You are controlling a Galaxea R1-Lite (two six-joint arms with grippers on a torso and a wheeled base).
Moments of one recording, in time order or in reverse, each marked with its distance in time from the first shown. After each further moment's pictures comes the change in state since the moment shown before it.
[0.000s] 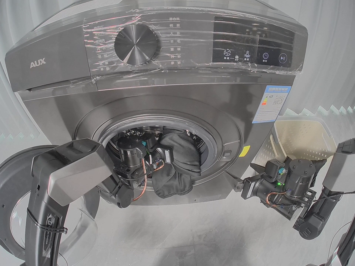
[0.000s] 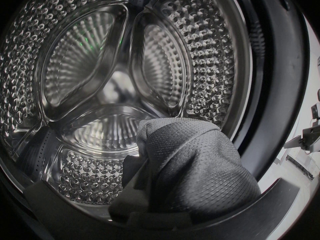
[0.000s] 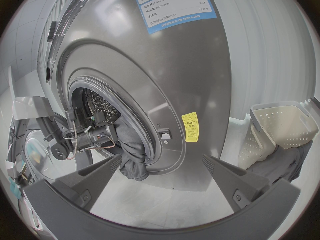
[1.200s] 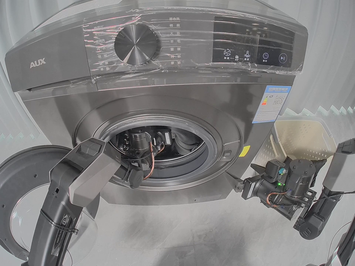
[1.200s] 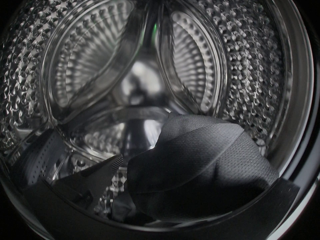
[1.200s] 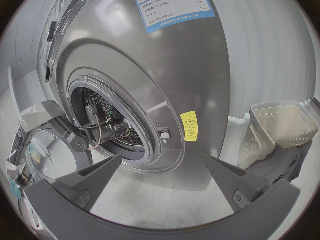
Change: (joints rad) left arm 0.040 0.180 -0.481 0.261 0.174 -0.016; right arm -0.004 0.000 0.004 0.000 0.003 0.000
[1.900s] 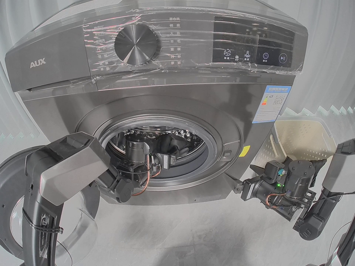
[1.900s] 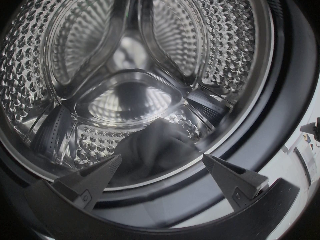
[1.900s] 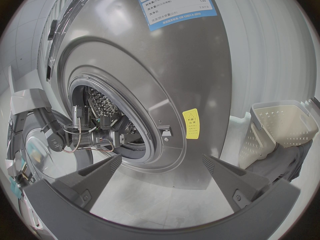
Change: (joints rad) left arm -0.047 -0.226 0.442 0.107 -0.034 0.021; right arm 0.008 0.002 0.003 0.000 -0.001 0.000
